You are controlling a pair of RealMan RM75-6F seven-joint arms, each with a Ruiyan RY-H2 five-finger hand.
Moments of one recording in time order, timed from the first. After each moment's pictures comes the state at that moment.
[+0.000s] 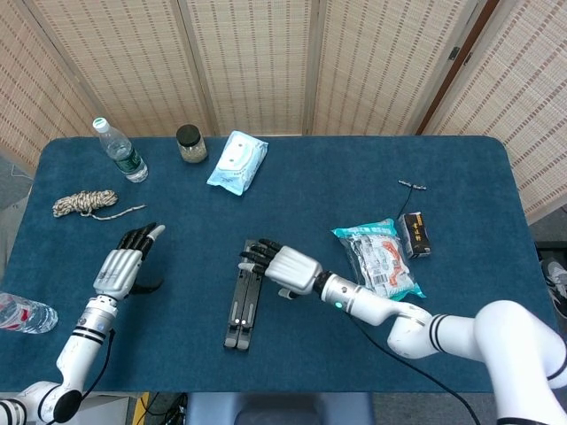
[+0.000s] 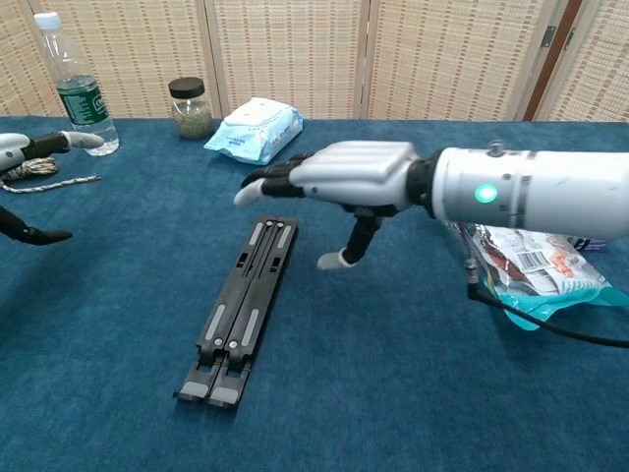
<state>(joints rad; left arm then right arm) -0.49 -1.39 -0.12 -1.46 1.25 1.10 0.04 1.05 -1.55 -0.04 -1.30 -1.52 0.89 0.02</state>
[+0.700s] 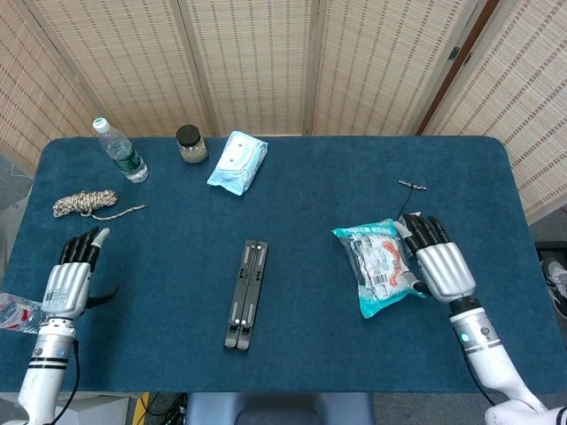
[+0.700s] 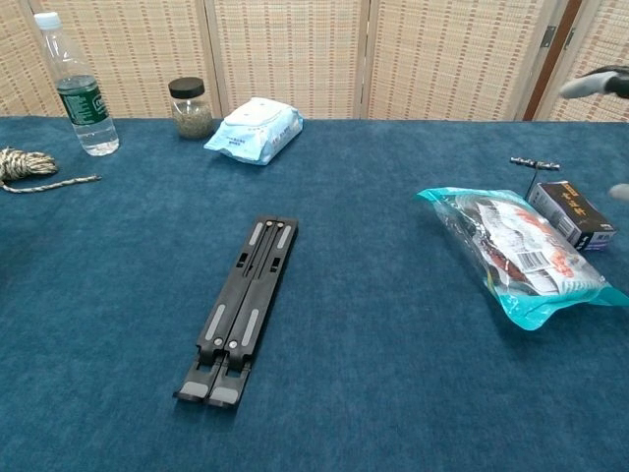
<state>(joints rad) -0.32 -1.30 -0.09 -1.56 1.28 1.36 0.13 0.50 -1.18 -0.07 -1.74 -1.25 1.38 -0.31</state>
